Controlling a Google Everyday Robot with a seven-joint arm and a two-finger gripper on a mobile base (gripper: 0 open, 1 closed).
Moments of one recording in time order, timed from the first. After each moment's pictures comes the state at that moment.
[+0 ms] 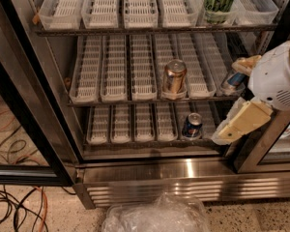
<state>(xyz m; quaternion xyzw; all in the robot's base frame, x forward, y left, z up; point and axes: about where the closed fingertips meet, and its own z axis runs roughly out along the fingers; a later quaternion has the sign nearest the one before) 0.445 -0.165 0.936 -0.55 0.78 0.04 0.31</state>
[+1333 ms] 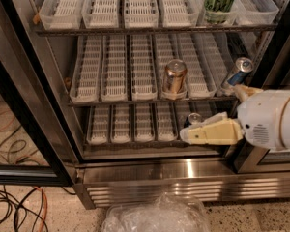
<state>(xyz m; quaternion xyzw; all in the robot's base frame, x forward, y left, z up) 0.442 -0.139 0.912 -0.33 0.81 0.14 0.46</state>
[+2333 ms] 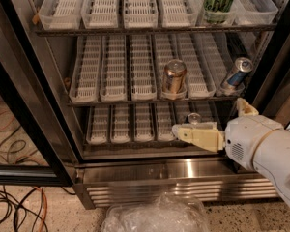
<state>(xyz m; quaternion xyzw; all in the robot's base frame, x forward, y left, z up) 0.458 -0.147 0.882 -0.19 0.79 0.12 0.57</state>
